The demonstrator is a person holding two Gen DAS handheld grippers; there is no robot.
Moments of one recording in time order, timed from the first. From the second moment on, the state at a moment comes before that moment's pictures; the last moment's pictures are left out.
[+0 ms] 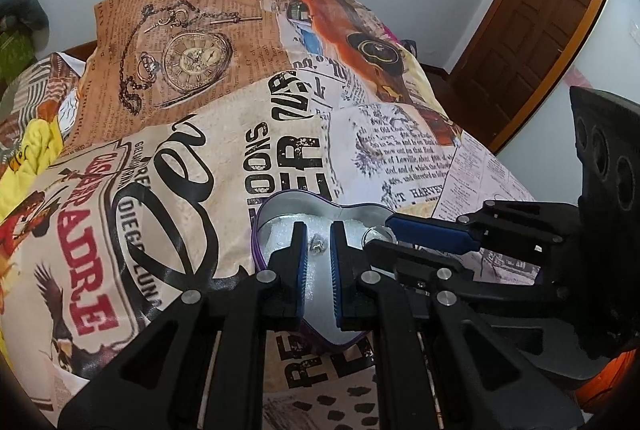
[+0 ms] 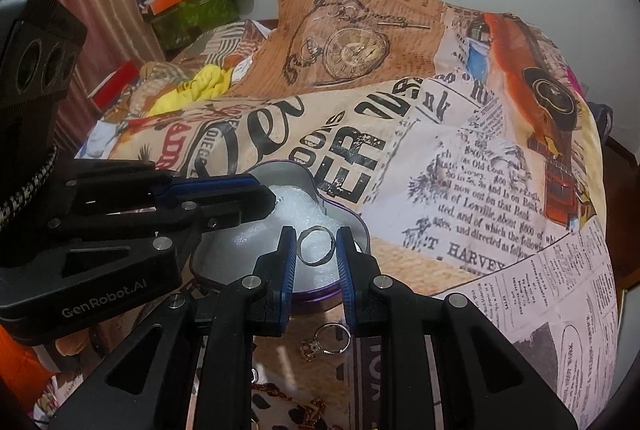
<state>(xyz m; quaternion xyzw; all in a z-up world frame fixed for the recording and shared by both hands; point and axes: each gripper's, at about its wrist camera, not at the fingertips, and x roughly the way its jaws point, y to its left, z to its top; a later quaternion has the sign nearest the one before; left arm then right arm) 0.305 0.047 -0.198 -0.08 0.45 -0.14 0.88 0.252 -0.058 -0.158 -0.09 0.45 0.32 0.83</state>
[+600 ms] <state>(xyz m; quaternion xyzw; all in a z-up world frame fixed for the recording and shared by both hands) 0.288 0.052 -0.177 -0.07 0.43 -0.12 0.89 0.251 -0.048 -0.159 -0.12 0.45 0.31 0.83</state>
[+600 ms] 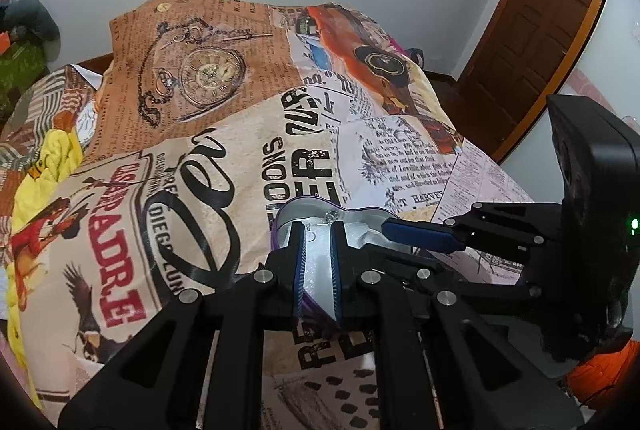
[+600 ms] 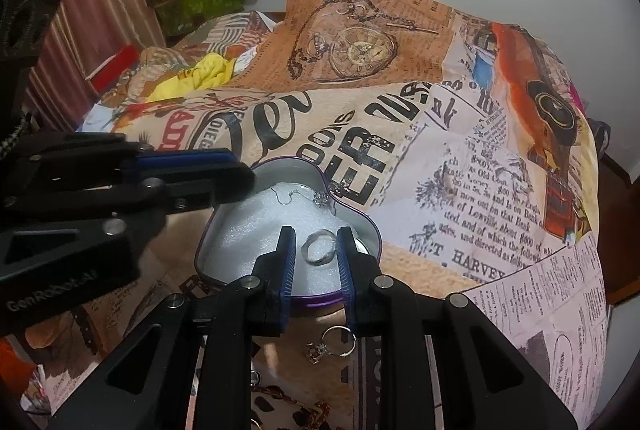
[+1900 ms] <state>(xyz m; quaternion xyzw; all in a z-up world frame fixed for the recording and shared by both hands) 0.187 0.021 -0.122 -0.03 0.39 -0.09 0.92 0.161 -0.140 -0.069 -0.07 0.37 0.21 0.90</state>
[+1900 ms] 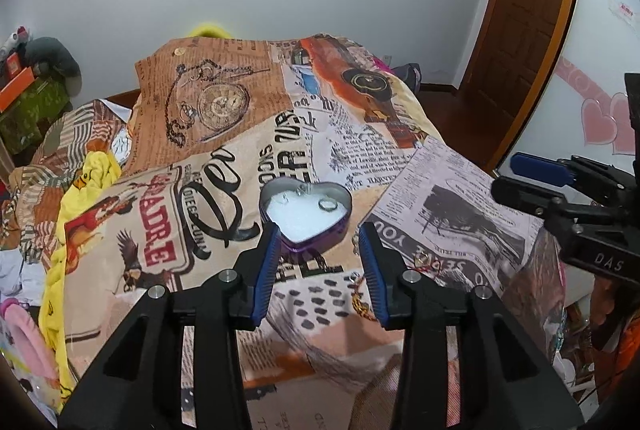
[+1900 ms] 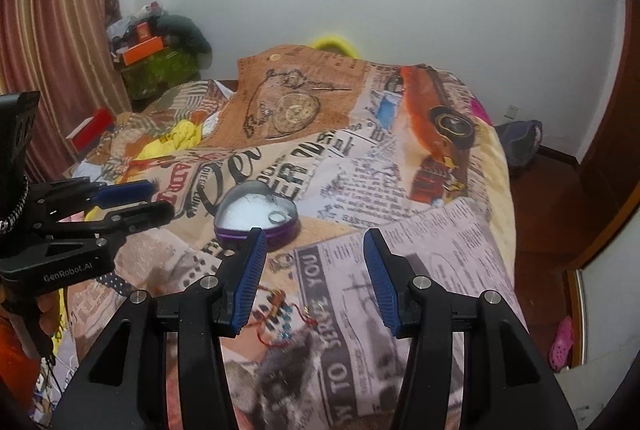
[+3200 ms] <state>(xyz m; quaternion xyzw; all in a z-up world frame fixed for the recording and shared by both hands) 0.212 -0.017 -0.216 -0.02 0.49 -0.13 0.86 0.175 -0.162 -0.151 -0.05 0.47 0.20 0.86</state>
